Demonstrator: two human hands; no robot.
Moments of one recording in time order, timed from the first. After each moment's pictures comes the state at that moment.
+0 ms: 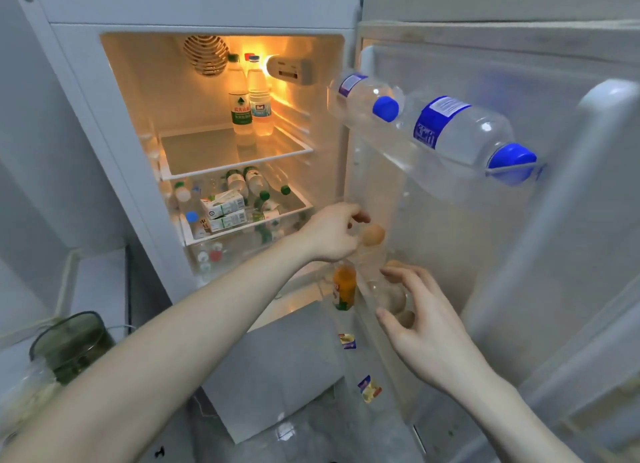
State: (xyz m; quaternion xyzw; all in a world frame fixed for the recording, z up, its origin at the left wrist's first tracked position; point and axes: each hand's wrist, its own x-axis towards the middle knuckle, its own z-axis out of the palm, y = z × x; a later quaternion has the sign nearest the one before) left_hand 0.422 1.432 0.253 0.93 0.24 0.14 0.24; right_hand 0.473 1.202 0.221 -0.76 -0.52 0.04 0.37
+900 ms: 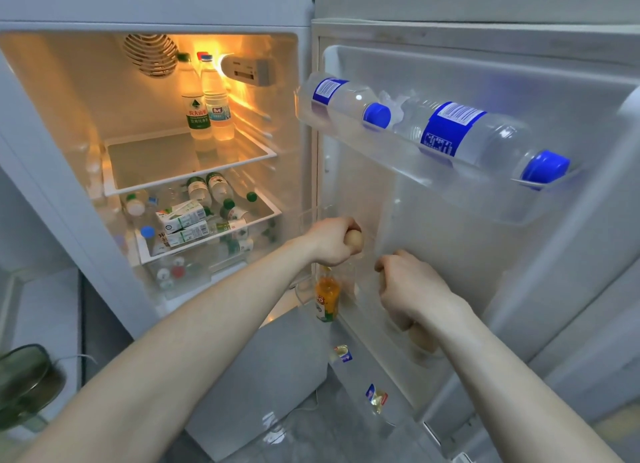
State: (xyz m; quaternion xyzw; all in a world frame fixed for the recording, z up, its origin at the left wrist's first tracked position) left_hand 0.510 1.446 0.226 0.95 0.23 0.05 0.21; right_hand 0.559 1.261 0.249 -0.89 -0.44 0.11 0.06
